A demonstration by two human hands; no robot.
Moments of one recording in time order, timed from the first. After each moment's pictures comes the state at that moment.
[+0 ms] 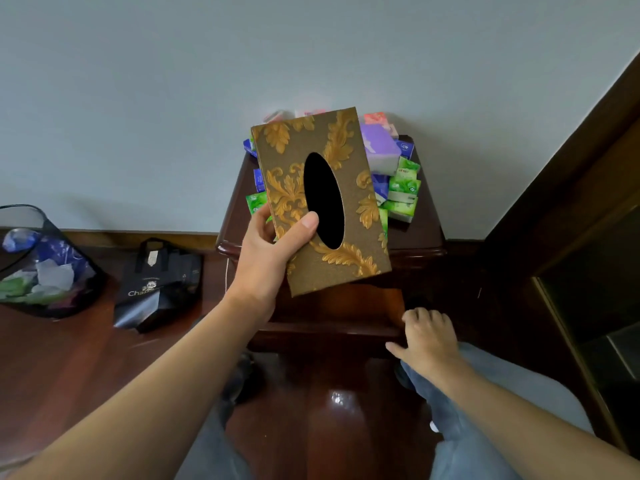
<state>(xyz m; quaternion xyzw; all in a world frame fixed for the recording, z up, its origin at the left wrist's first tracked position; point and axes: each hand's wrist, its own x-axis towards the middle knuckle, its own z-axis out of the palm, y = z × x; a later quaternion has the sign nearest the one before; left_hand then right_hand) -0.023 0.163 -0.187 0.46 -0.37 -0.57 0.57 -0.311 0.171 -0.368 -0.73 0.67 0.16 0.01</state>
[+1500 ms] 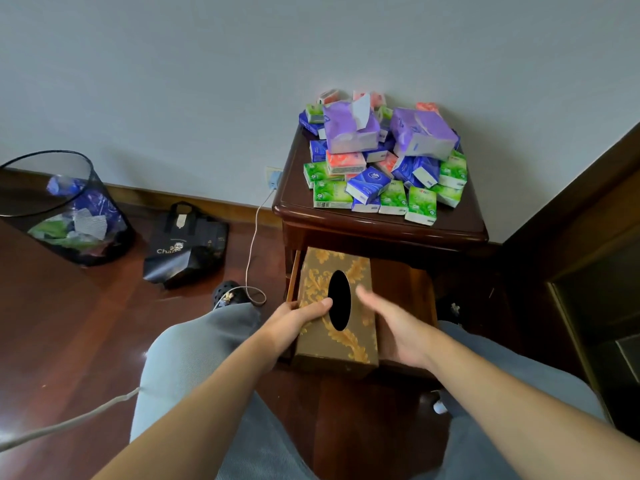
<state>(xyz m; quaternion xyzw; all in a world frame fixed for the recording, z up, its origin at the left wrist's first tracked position) 0.048 0.273 -0.320 0.61 -0.27 -0.69 0.29 -0.184 0.224 -0.304 -0.30 0.51 -0.12 0.80</state>
